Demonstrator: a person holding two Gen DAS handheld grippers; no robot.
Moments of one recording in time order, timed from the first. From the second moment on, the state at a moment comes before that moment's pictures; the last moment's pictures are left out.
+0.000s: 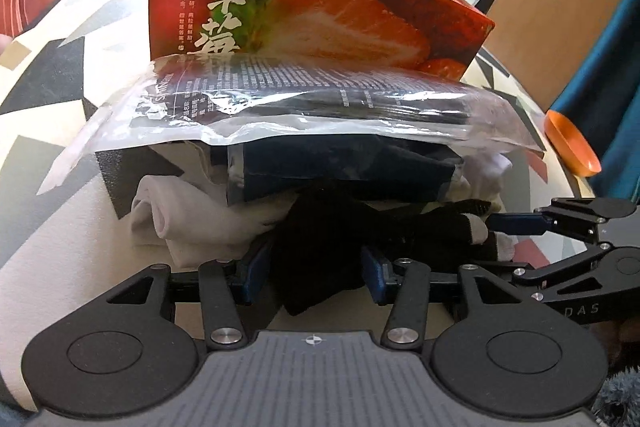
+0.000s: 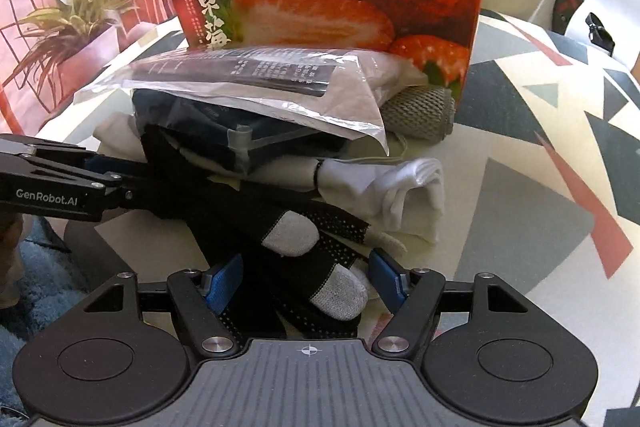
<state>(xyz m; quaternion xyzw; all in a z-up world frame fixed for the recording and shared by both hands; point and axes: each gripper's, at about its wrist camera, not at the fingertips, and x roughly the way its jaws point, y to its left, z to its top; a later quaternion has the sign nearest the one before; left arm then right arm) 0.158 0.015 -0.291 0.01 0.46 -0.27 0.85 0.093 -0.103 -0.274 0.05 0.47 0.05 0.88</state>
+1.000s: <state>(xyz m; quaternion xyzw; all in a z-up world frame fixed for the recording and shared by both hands) 0.139 0.023 -0.281 0.01 0.44 -0.28 0.85 0.079 -0.106 -0.264 0.07 0.45 0.06 0.89</state>
